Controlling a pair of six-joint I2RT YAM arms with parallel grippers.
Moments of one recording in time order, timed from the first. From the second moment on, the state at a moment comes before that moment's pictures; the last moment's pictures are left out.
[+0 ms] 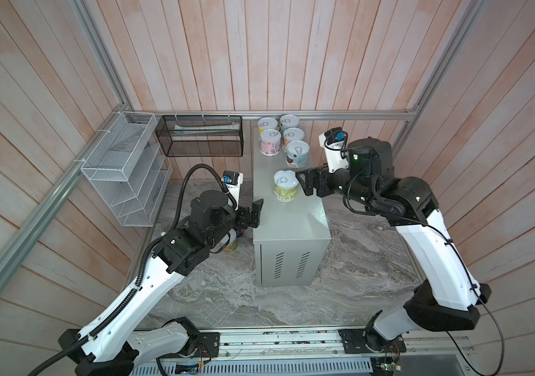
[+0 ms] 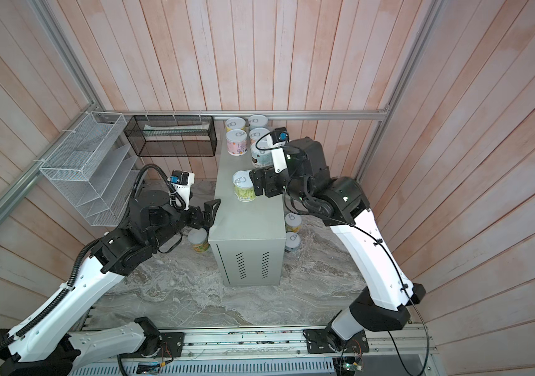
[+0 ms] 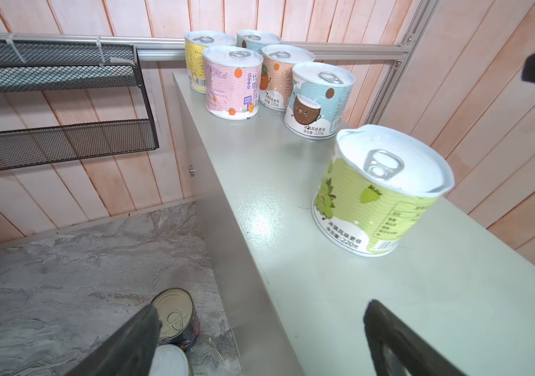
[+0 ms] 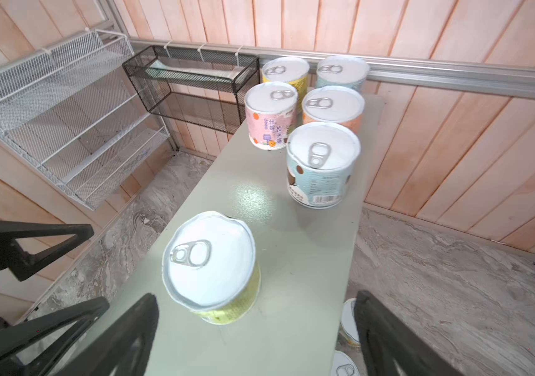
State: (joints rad) left arm -0.71 1.13 1.37 -0.55 -0.23 -0.16; right arm 0.74 1.50 2.14 -1.04 0.17 0.22
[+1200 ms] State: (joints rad) left arm -0.78 1.40 1.49 -0.34 -0.29 -0.12; right arm 0.50 1.24 1.69 -0.78 0.03 0.27
